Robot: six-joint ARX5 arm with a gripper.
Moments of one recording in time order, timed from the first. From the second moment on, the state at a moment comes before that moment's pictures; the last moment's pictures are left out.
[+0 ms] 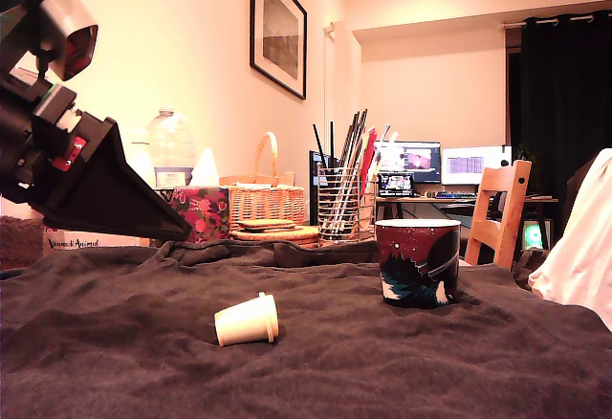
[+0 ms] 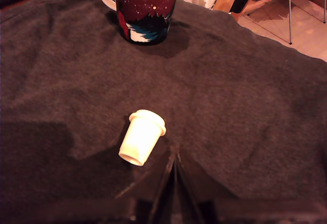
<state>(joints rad) -0.47 1.24 0.42 0.20 0.56 0.14</state>
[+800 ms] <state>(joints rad) -0.47 1.24 0.42 0.19 0.55 0.17</state>
